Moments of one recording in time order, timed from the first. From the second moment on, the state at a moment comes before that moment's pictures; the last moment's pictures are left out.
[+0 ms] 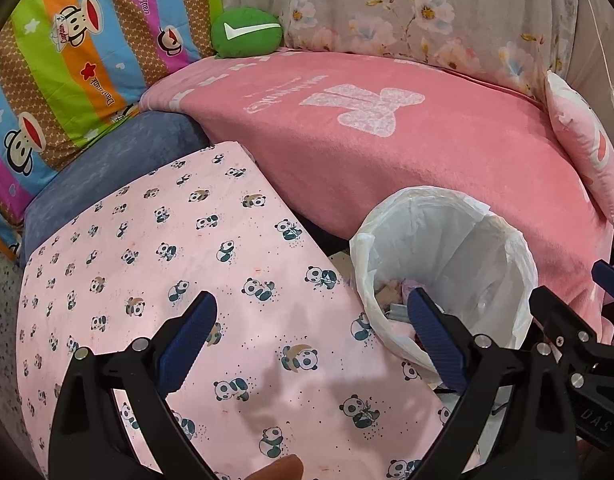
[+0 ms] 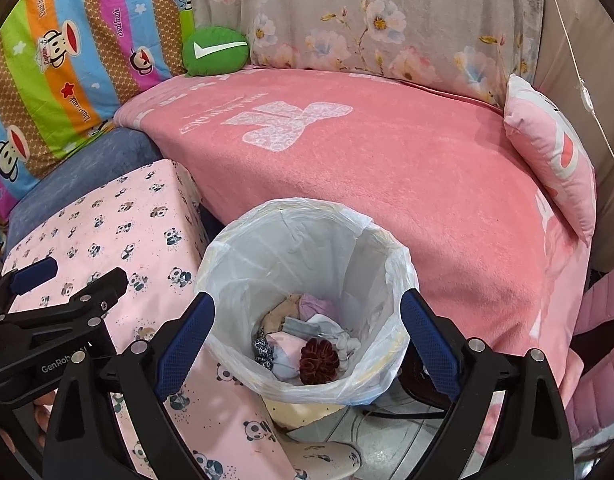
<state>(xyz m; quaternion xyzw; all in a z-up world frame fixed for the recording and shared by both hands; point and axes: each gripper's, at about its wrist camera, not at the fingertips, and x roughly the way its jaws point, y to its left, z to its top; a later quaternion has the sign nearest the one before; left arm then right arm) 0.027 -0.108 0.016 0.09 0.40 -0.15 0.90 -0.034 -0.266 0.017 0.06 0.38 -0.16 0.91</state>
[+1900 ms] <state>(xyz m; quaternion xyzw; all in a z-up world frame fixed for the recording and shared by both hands) 0.003 -0.127 0.010 0.13 0.44 -0.14 0.88 -0.060 -0.278 0.010 0.04 0.40 -0.16 0.90</state>
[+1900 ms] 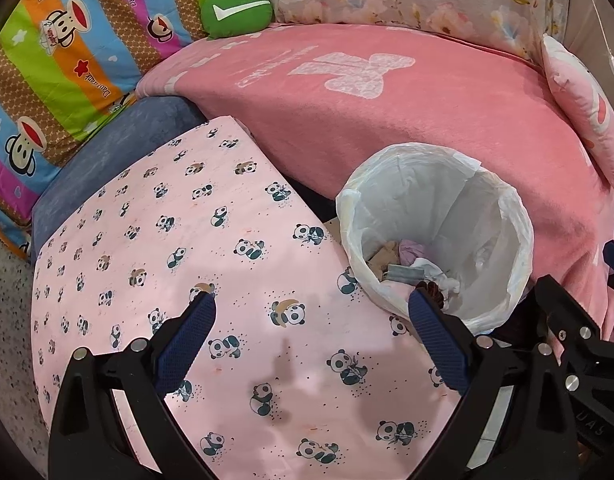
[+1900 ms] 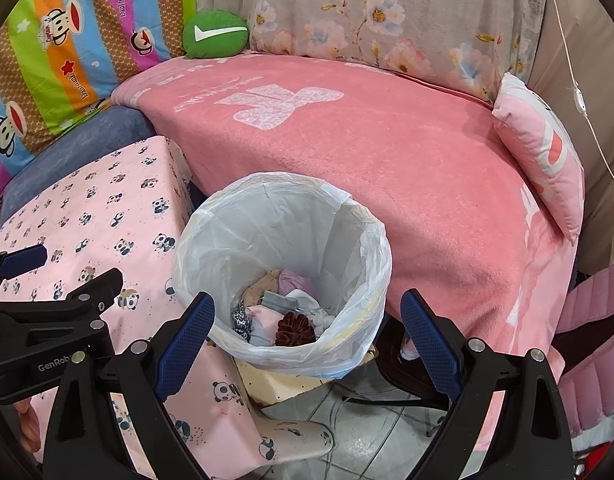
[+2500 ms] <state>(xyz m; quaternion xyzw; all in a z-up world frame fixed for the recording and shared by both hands) 0.004 -0.127 0.008 0.13 0.44 -0.14 0.88 -0.056 -0.273 0.006 0.04 0.41 -0.16 0.90</state>
